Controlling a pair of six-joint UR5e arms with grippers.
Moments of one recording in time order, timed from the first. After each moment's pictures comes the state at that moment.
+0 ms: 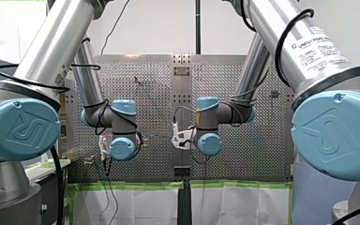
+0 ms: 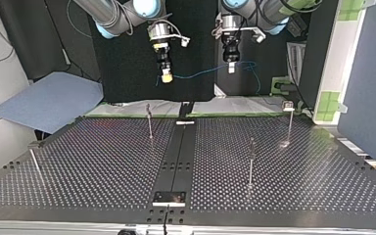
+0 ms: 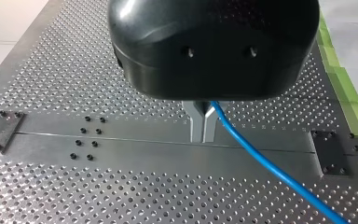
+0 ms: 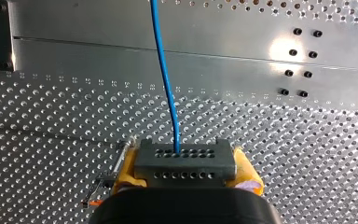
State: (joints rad) left arm -0.55 -1.99 -2.39 -1.89 -2.15 -1.63; right arm 2.37 -1.00 2.02 -1.04 1.83 1.47
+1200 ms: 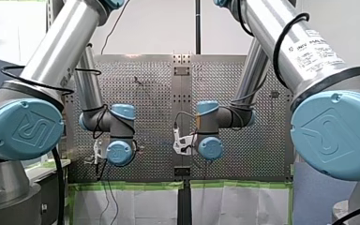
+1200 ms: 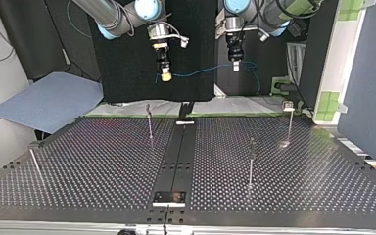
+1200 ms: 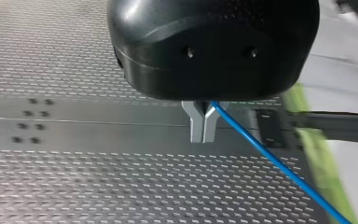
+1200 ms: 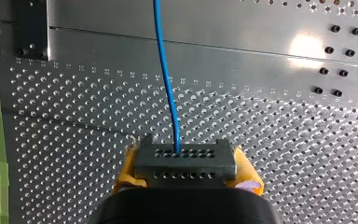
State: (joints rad) left arm -0.51 -2.05 -2.39 -1.95 -2.16 -1.57; right arm 2.36 -0.96 2.01 -1.01 1.84 1.47
